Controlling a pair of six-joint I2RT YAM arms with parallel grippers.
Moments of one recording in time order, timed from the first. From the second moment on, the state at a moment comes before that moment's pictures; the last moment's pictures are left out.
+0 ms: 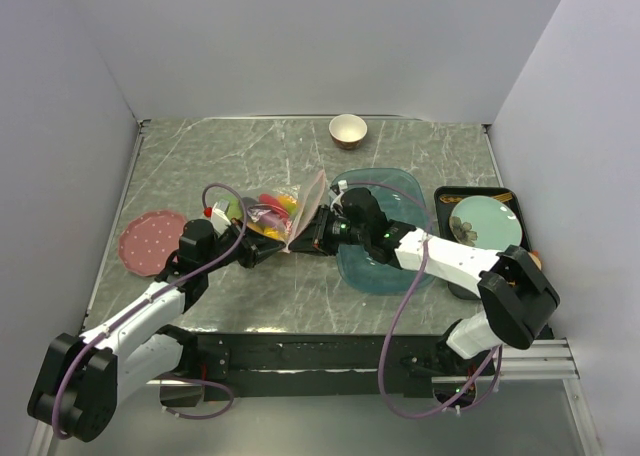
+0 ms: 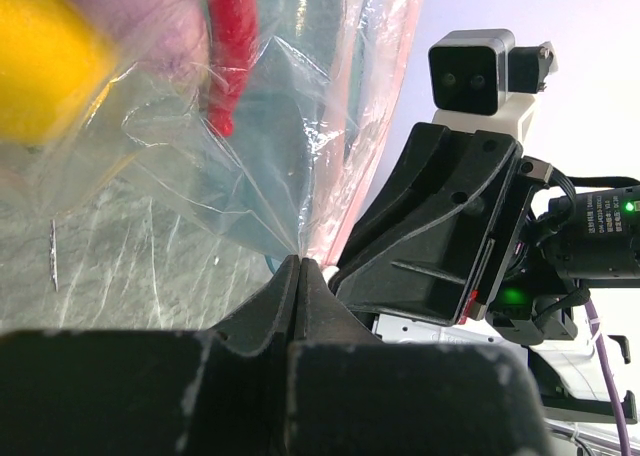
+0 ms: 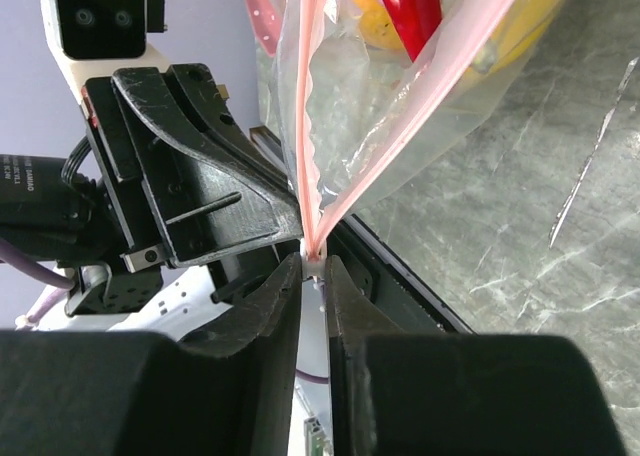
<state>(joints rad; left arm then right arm) -0.37 0.97 0.35 0.31 0.52 -1.30 0.76 1.46 0.86 0.11 -0.43 1.16</state>
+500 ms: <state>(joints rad) -0.37 0.96 0.35 0.31 0.52 -1.30 0.76 1.48 0.86 0.14 -0.44 1.16</state>
